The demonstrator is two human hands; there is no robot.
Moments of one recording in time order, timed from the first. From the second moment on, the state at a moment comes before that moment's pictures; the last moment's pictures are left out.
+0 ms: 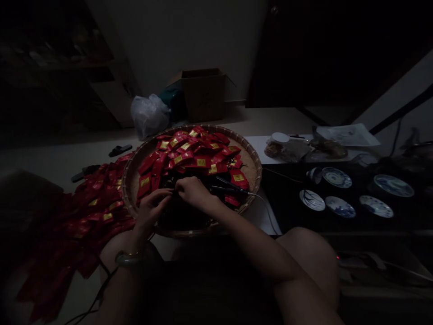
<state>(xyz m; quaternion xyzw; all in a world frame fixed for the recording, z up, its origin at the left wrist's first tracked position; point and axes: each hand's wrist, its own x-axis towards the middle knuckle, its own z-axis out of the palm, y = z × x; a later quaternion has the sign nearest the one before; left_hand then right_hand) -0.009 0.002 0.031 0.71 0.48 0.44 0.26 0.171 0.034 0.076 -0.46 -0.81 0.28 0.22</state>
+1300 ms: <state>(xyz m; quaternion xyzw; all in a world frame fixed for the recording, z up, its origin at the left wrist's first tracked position) -0.009 -0.002 0.018 0.77 0.49 0.33 0.21 0.179 0.024 0.082 -0.37 -0.93 0.06 -0.02</state>
